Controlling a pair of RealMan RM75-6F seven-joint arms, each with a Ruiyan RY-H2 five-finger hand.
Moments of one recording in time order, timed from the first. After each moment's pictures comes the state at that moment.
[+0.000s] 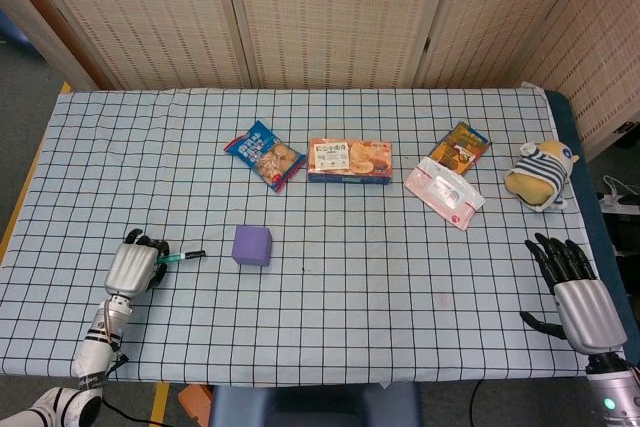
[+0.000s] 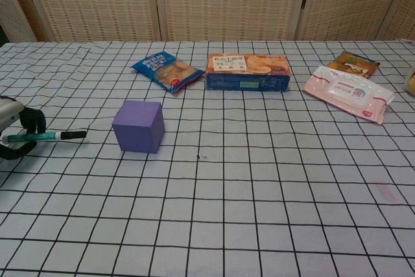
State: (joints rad) left arm -0.42 -1.64 -0.07 -1.01 1.39 1.19 0.18; right arm 0.07 -1.10 0.00 -1.63 -1.60 1.48 -0.02
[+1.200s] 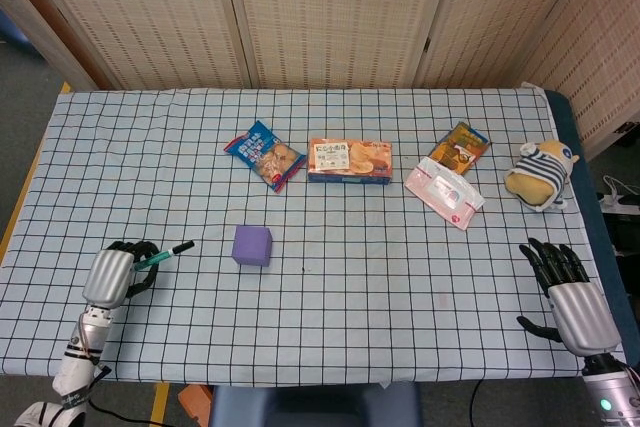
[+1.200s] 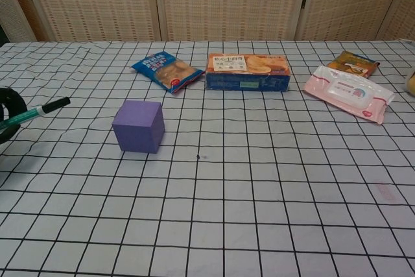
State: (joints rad) left arm -0.34 -1.65 -0.04 -0.90 1.52 1.41 -0.23; right arm 0.08 -1.09 -0.01 -1.65 -1.59 1.44 -0.04
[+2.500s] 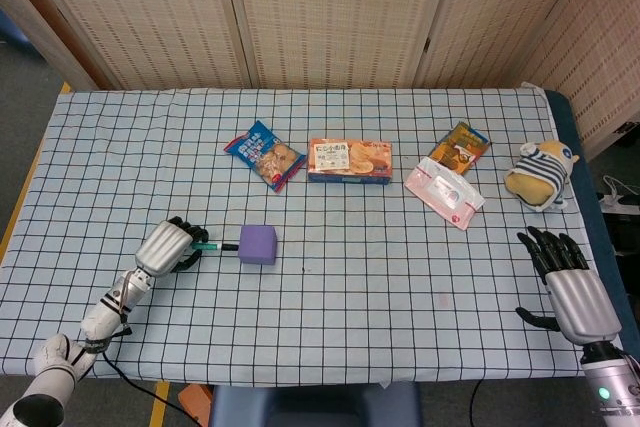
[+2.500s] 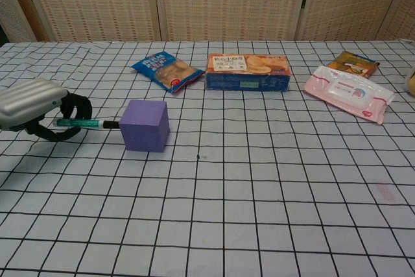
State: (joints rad) left arm -0.60 -1.90 0.08 -0.23 1.71 1.31 -0.55; right arm 0.12 -0.97 0.02 -1.86 -1.49 1.36 -0.16
